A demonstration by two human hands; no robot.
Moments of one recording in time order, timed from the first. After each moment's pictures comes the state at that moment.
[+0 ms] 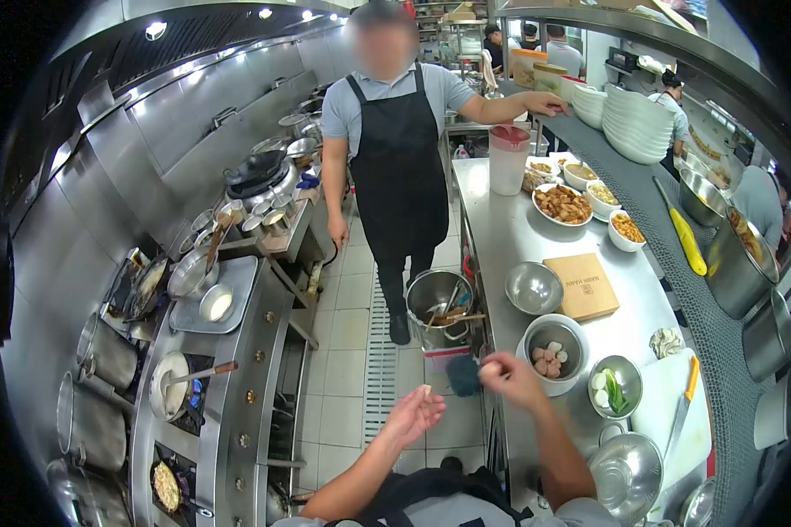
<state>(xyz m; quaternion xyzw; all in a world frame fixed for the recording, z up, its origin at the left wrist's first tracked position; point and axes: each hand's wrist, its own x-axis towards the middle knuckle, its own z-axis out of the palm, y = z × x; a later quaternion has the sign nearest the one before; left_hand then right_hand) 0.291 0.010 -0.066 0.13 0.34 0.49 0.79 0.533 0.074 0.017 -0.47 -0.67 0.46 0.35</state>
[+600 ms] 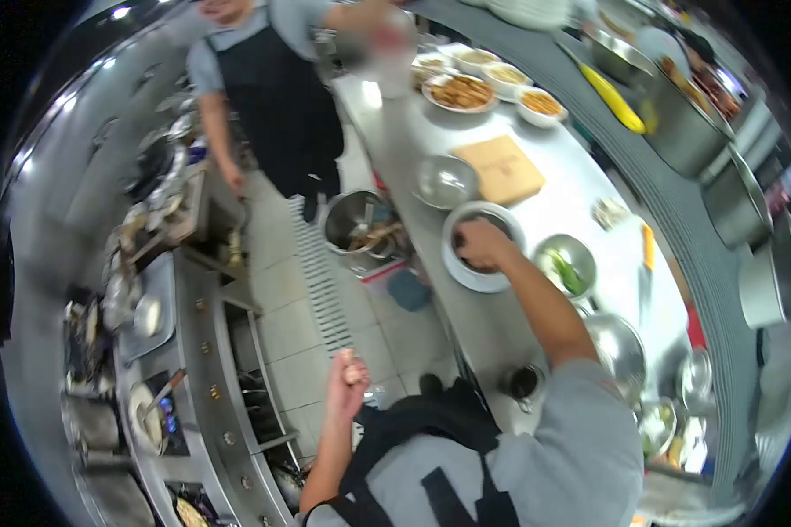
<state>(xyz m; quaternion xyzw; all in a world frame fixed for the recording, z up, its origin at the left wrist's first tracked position) 0.266 -0.037 -0.102 0.10 0.37 0.53 0.75 0.630 0.181 -0.056 -0.58 -0.77 0.24 0.07</state>
